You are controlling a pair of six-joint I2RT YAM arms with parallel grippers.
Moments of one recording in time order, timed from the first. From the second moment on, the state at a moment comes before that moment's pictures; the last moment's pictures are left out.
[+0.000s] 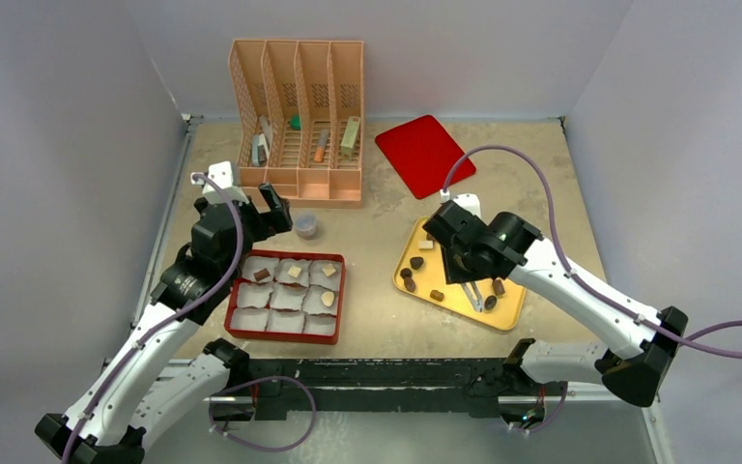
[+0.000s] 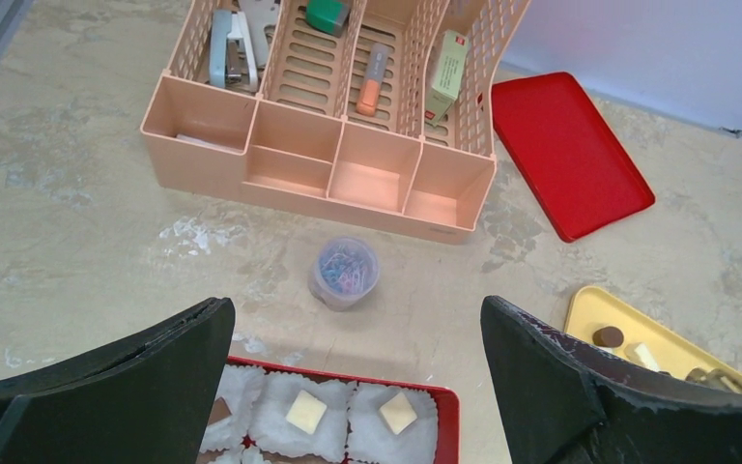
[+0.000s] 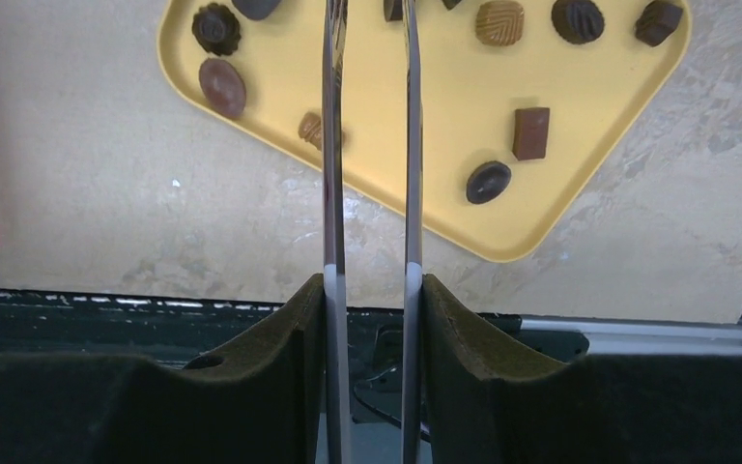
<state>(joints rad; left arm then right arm) -0.49 0.76 0.87 -0.42 -0.45 -0.45 0.86 1.22 1.29 -1.31 0.44 0.67</state>
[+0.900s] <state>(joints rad) -0.49 0.74 0.85 -0.39 -0.42 -0.45 0.75 1.26 1.14 -1.17 0.35 0.59</state>
